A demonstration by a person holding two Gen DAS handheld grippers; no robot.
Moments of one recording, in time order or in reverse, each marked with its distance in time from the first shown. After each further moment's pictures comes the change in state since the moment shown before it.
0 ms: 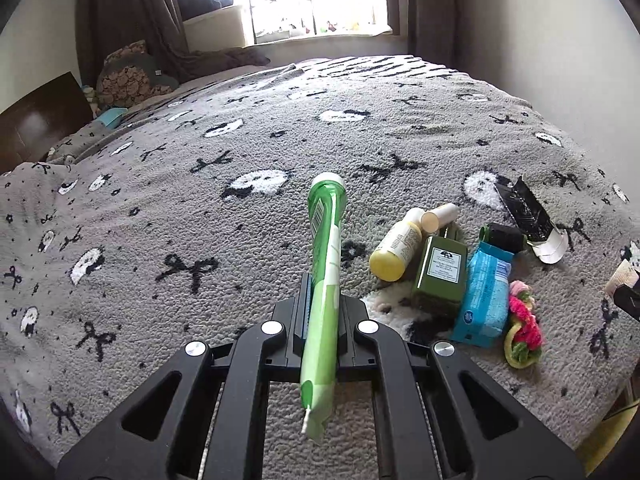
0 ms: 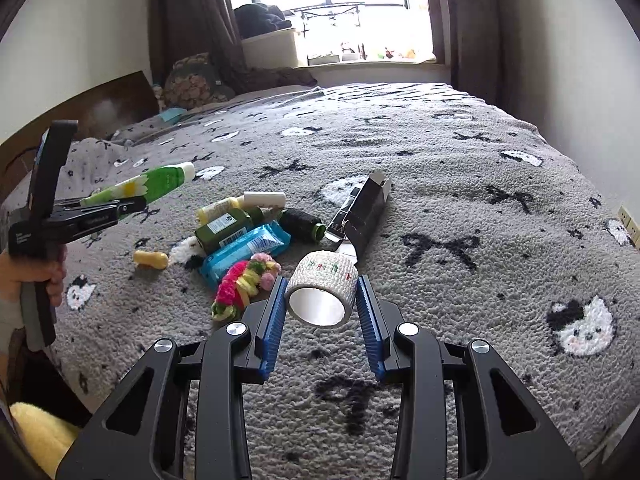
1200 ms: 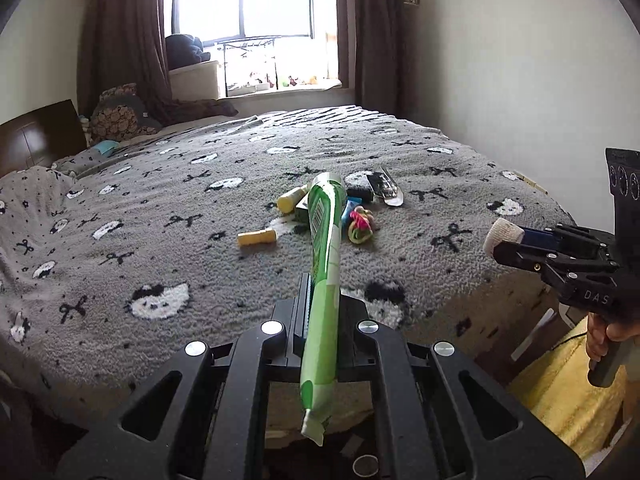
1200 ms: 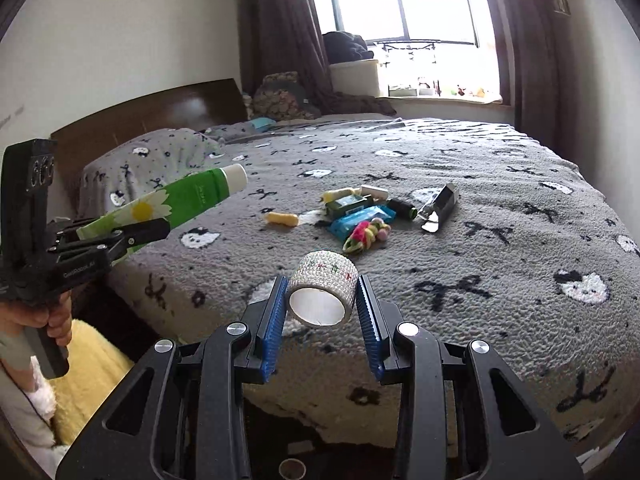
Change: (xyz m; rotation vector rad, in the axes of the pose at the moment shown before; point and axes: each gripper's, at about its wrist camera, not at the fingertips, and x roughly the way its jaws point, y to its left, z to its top) left arm -0.202 -0.059 -0.156 0.024 -0.198 -0.140; right arm -0.126 0.047 -0.078 -0.151 -0.087 0.248
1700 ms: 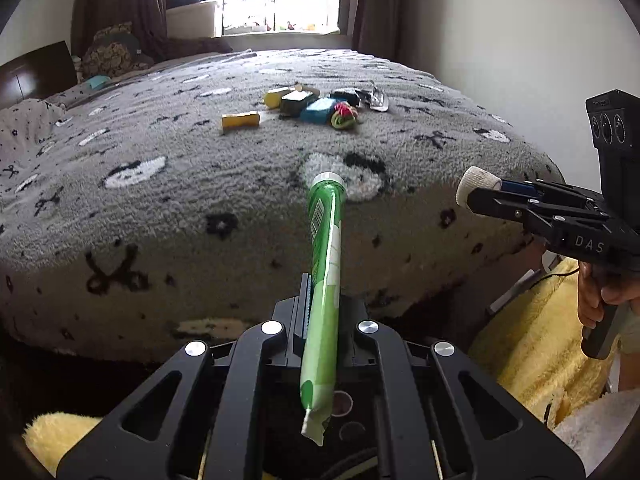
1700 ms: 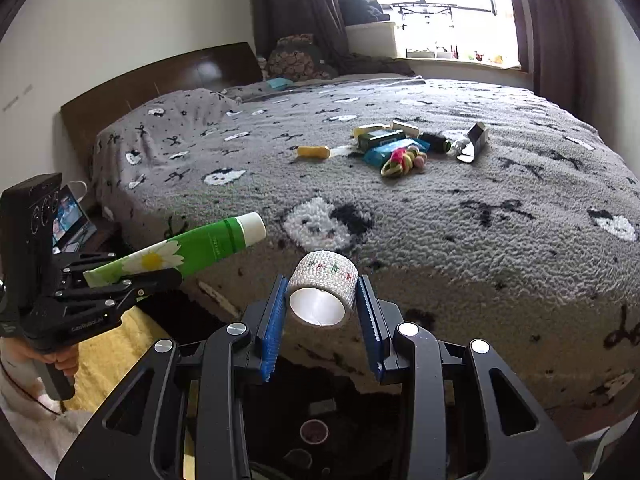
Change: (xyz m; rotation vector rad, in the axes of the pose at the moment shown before) left arm 0.000 -0.006 -0.101 -0.076 0.198 -0.069; right arm 0.015 0.025 -0.058 0.009 0.142 0.053
